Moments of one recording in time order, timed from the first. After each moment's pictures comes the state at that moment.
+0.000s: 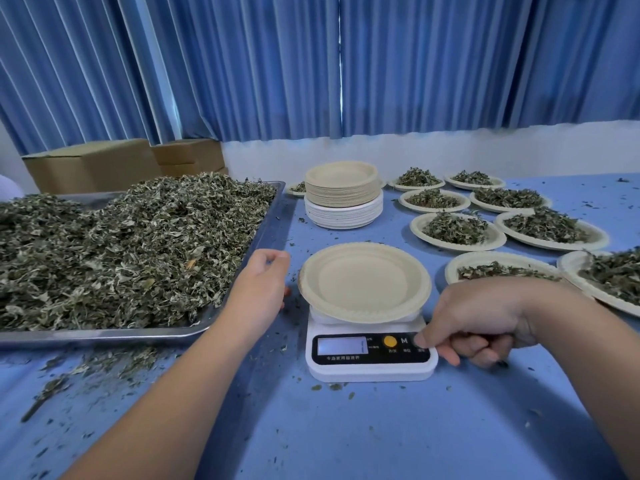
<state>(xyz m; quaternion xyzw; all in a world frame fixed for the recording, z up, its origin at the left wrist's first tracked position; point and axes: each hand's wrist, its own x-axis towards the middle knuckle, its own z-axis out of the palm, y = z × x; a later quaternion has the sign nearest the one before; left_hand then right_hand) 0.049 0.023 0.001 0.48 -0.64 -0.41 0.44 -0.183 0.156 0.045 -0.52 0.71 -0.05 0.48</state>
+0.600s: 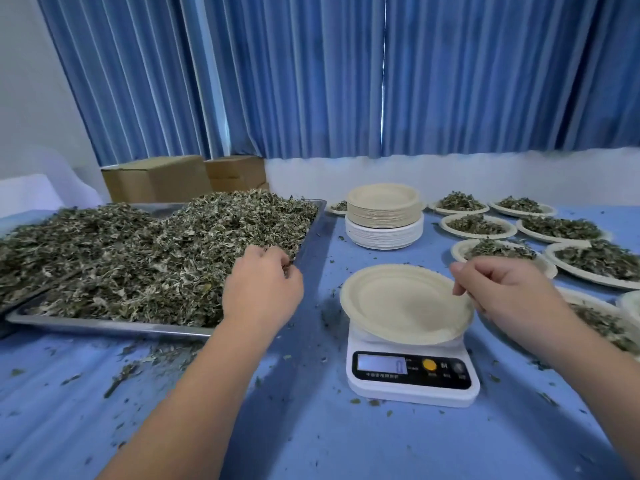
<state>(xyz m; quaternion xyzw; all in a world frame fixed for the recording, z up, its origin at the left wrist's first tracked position) 0.090 0.029 0.036 0.60 -0.72 0.01 0.33 -0.173 0.146 0.041 -0.58 0.62 -0.50 0.13</state>
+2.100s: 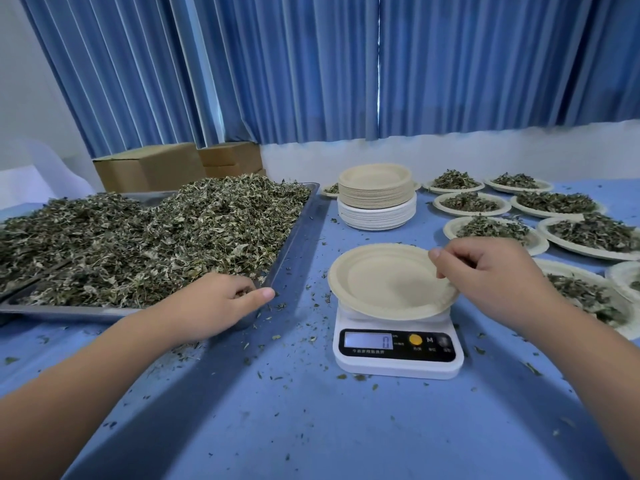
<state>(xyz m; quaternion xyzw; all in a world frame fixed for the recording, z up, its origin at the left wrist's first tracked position) 0.157 0.029 0.032 0.49 -0.86 -0.09 0.10 -0.173 0.145 0.036 -0.63 0.63 -0.45 0.05</state>
